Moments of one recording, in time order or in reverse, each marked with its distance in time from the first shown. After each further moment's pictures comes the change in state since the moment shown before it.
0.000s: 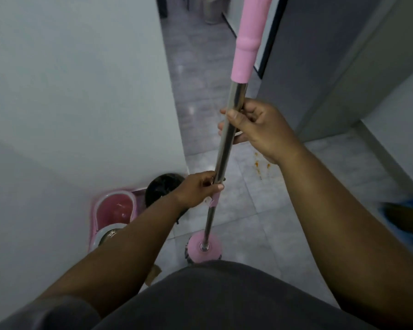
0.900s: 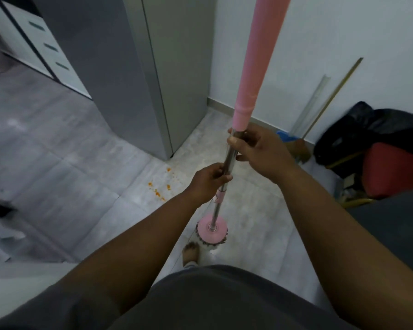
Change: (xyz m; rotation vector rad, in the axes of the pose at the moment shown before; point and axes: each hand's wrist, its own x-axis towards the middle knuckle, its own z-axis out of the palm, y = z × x) left_hand 0.281 0.222 0.320 0.138 -0.562 0.222; right_hand -0.096 0.108 -0.360 -0.273 0.801 0.401
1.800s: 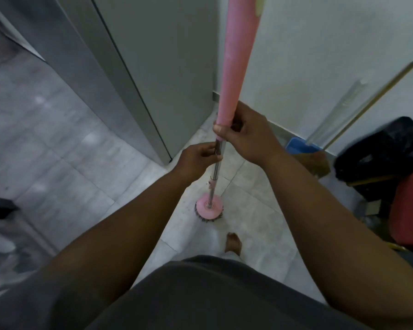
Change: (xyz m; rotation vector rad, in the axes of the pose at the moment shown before) left_hand 0.257 0.088 -0.009 0.047 0.164 -0.095; right_hand 0.262 0.078 -0.096 -0.006 -0.077 -0.162
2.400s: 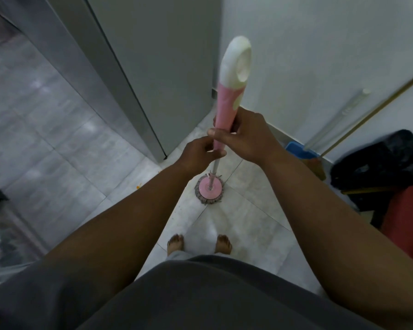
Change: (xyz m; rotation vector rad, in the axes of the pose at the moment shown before) left_hand 0.052 0.015 0.020 0.120 -0.049 0.034; right_hand 0.037 0.022 -0.025 -0.184 -0.071 -0.007
